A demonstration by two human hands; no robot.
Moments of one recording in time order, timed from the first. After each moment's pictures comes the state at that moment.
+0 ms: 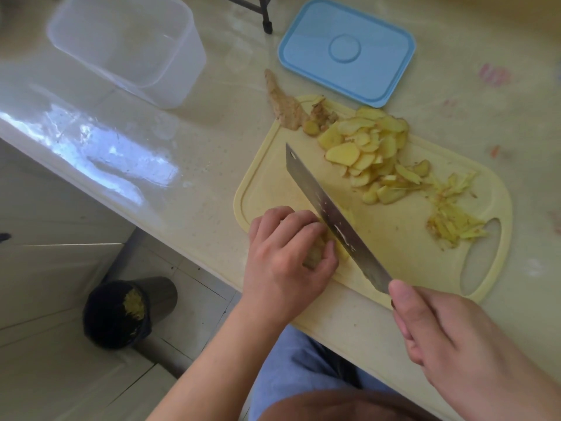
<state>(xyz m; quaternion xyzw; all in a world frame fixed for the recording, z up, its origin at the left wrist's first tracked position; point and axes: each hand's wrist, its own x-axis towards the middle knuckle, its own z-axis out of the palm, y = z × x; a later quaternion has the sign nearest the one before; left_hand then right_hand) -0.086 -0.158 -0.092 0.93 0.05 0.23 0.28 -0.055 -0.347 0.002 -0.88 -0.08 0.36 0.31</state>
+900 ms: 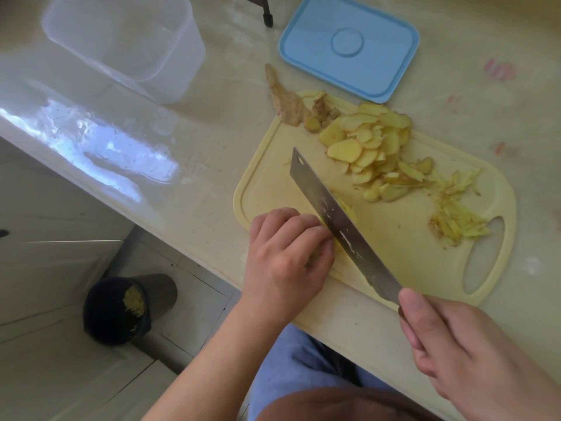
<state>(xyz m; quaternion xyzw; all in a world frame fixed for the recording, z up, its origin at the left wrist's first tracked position) -0.088 -0.157 -0.093 0.93 0.03 0.24 0.28 -0.060 -0.355 -0.003 -0.86 -0.06 0.39 0.31</state>
